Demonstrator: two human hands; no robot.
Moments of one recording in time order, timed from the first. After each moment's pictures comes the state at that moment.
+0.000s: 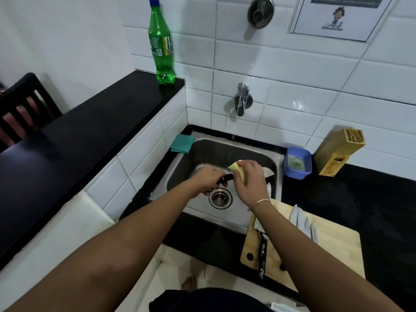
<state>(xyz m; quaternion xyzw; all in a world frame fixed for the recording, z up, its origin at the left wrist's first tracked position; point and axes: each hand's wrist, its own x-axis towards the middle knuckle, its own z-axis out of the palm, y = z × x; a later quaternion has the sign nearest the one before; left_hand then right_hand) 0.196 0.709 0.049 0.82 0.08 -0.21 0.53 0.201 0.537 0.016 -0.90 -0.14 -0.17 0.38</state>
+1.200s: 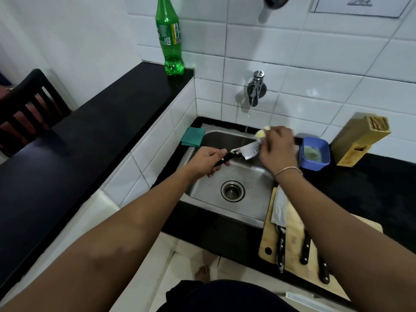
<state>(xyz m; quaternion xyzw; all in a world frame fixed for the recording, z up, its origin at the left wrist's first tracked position) 0.206 0.762 0.055 0.77 -0.03 -0.09 0.63 0.256 0.533 0.059 -0.90 -0.14 -0.30 0.27</state>
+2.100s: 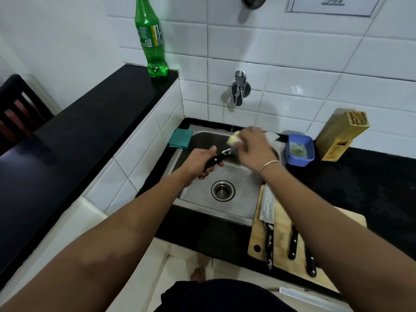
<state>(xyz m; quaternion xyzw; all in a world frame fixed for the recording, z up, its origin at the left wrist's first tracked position) 0.212 0.741 0.050 0.75 0.01 -0.14 0.65 0.255 0.541 0.074 -0.93 -0.20 -0.17 0.26</state>
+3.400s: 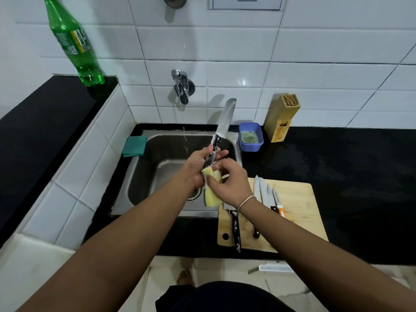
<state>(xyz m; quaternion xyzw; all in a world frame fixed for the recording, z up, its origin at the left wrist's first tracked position) 0.207 0.607 0.071 0.45 0.15 -0.30 0.83 0.140 0.500 0.039 -0.84 -0.04 -0.16 0.52</state>
